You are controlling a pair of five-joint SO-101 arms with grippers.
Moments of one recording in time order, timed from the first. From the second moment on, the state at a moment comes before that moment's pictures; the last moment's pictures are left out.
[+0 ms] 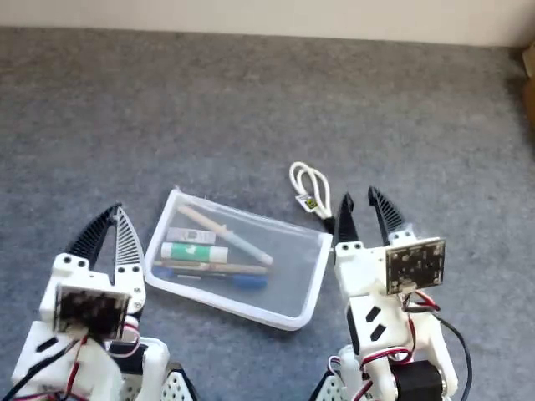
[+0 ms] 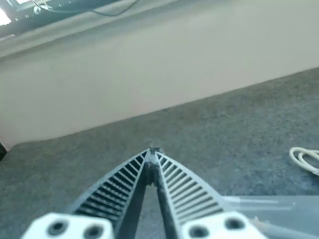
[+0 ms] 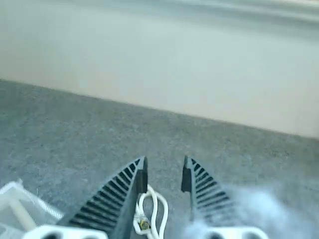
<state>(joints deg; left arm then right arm) -2.2 -104.1 50.6 72.5 -10.6 -9.8 -104.9 67.7 53.9 8.0</state>
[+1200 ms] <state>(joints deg) -2.2 -103.8 94.2 72.4 -10.6 -9.8 -104.3 95.6 68.5 13.0</state>
